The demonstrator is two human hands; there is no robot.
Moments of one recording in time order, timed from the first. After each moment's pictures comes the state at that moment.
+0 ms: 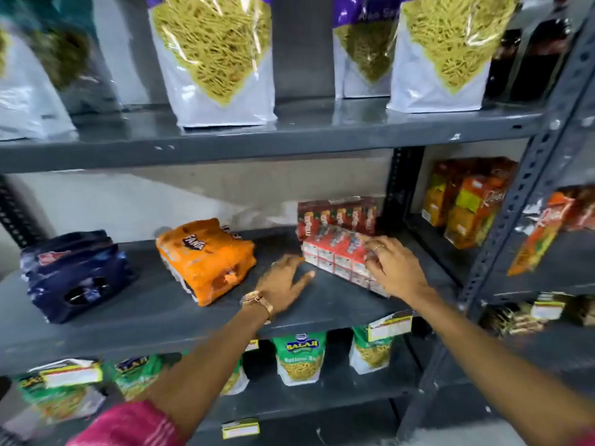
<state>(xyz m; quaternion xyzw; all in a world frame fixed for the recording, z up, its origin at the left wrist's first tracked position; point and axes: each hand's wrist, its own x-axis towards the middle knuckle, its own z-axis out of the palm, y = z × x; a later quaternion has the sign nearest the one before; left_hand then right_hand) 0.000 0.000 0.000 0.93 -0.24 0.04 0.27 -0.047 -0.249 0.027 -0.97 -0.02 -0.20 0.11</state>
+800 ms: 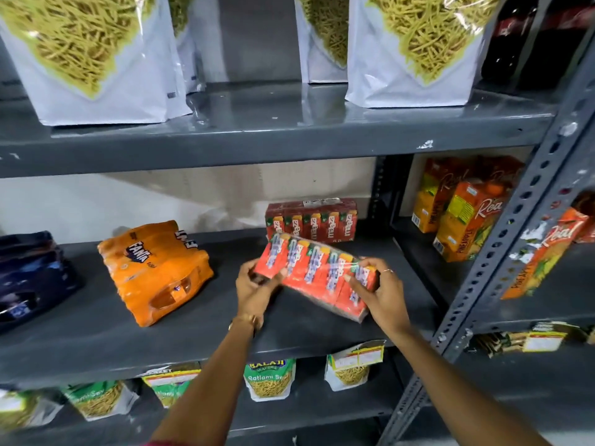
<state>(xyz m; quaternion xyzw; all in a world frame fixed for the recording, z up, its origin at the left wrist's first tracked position) 0.051 -0.076 -0.047 0.65 0.07 0.06 0.75 -0.012 -0.317 -0.039 -0.82 0.00 -0.24 0.52</state>
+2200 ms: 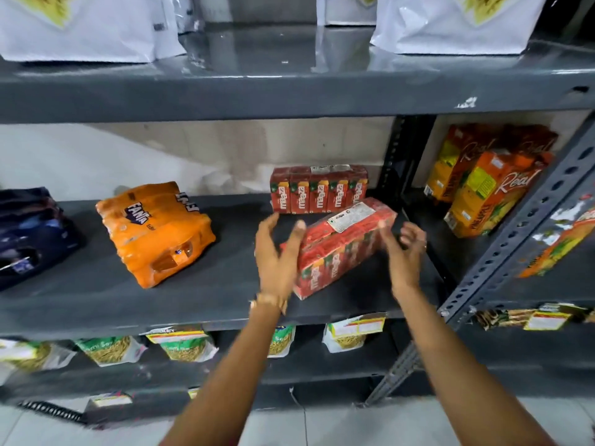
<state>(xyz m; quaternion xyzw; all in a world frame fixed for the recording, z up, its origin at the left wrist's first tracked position) 0.005 -0.114 -0.002 0.71 0.01 0.12 0.70 0.010 -0.326 -0.033 -0.66 0.18 -0.28 0.67</state>
